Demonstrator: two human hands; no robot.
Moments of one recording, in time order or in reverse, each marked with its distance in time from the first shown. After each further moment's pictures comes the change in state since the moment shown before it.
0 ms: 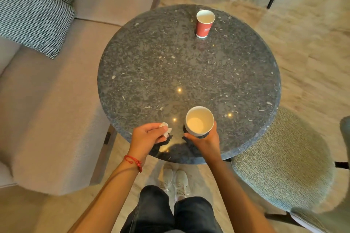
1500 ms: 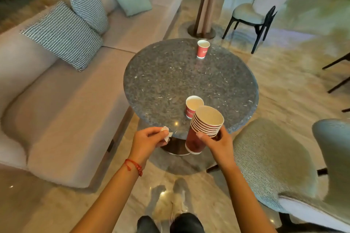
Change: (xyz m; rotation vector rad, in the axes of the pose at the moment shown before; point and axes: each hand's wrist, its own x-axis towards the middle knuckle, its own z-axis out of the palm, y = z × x) left_hand -0.153 -0.058 -0.057 -0.064 -0.030 0.286; right_hand -0.175 -0.052 -0.054 0.203 -0.038 -0.217
